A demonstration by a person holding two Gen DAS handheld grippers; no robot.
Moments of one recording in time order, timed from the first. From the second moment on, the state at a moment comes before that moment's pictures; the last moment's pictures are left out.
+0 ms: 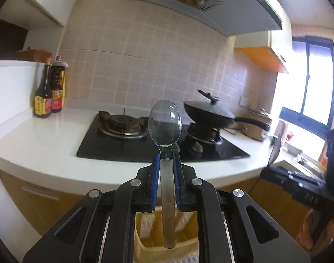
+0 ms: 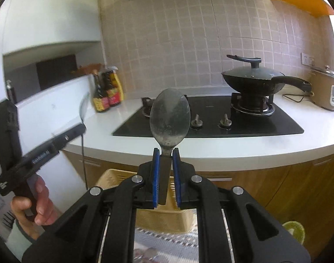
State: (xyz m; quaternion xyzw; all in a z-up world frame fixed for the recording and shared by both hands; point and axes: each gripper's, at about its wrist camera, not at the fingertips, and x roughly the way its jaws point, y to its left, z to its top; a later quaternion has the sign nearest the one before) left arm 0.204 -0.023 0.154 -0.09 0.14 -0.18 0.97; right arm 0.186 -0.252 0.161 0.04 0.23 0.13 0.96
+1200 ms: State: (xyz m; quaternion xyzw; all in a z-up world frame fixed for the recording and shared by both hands) left arm 0.094 -0.001 0.130 -0.07 0.18 -0.21 0.96; right arm 0.103 -0.261 0.116 0.05 0.35 0.12 0.93
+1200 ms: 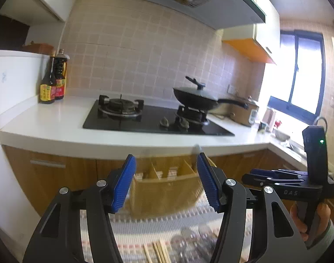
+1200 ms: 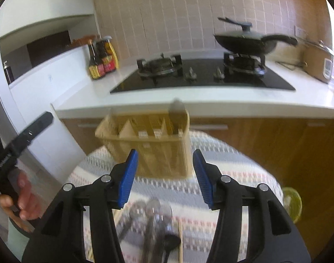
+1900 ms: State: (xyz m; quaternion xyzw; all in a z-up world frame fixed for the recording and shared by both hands) left arm 0.107 0.019 -0.017 -0.04 0.47 -0.20 0.86; right arm 0.092 -0.235 -0.003 0.05 0.54 0.15 0.83
